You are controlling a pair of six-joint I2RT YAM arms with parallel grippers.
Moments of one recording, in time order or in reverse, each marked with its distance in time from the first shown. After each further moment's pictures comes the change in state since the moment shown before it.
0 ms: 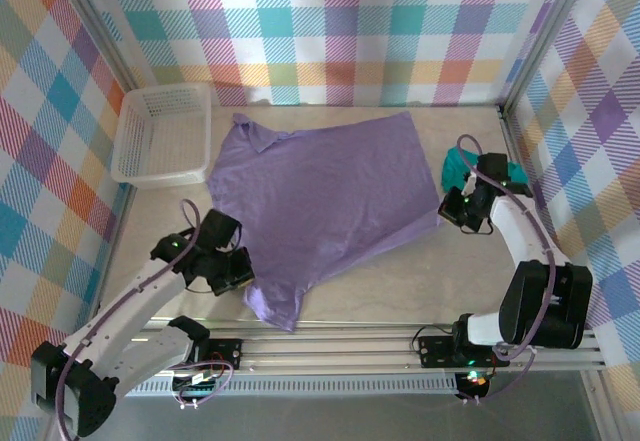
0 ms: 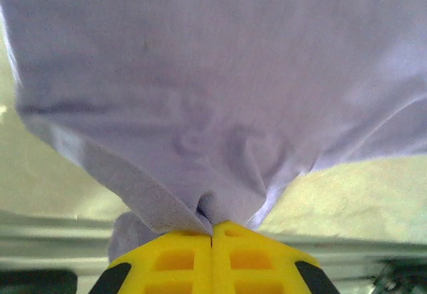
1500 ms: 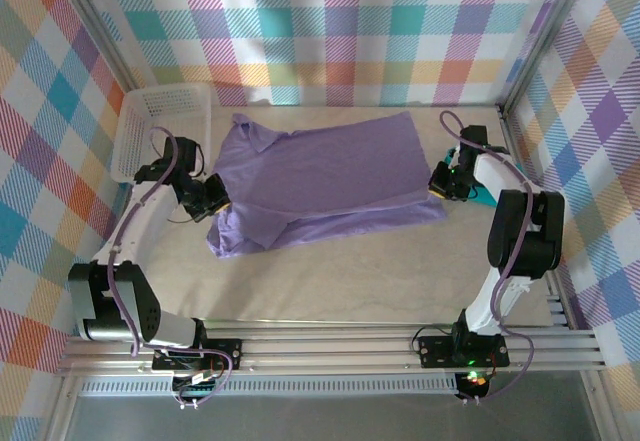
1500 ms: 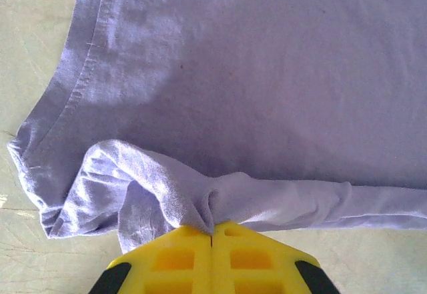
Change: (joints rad) left arm 0.439 0.488 0.432 0.112 0.061 0.320; right arm 0.034 0.453 0.324 0.054 0.036 -0.017
